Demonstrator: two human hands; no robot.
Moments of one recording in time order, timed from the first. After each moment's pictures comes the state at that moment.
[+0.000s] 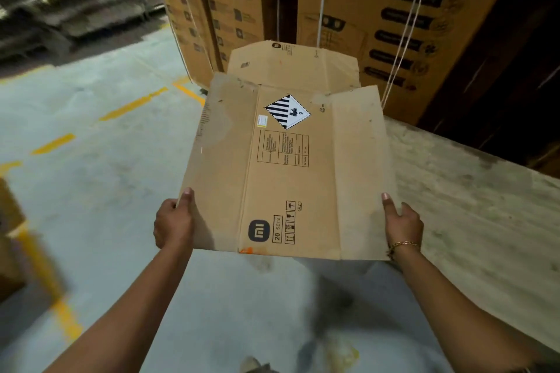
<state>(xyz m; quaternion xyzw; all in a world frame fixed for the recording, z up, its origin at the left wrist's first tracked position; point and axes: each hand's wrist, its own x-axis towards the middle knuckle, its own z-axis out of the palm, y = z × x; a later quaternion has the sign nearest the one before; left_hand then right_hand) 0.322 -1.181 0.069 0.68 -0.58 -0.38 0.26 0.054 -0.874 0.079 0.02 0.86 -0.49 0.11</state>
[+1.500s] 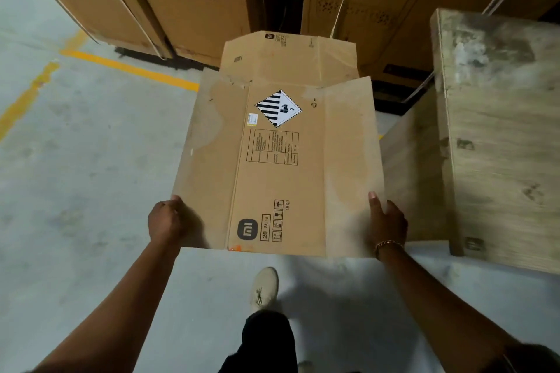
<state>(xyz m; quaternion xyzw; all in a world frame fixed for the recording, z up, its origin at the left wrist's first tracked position) 0.182 -1.768 -0.234 0.62 -0.67 -0.41 -0.01 0.045 -1.365 -0.238 0.22 0.89 -0.38 0.10</state>
